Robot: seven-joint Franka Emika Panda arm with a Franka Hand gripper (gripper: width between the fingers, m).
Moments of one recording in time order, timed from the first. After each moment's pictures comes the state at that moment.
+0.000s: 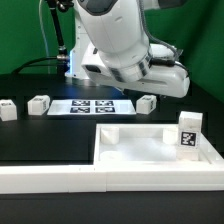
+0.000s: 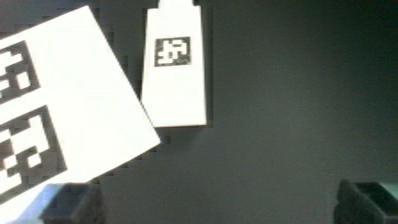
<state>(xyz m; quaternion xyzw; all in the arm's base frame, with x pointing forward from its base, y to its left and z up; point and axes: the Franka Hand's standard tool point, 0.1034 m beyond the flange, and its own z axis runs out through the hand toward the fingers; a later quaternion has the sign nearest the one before) 0.436 0.080 0.050 -0.88 0.26 0.38 0.10</state>
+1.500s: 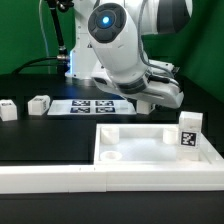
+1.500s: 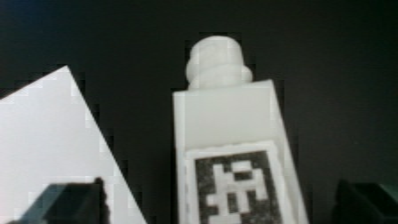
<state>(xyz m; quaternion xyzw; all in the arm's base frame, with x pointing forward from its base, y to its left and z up) 0.353 0.102 0.006 -0.87 0.29 0.38 0.09</state>
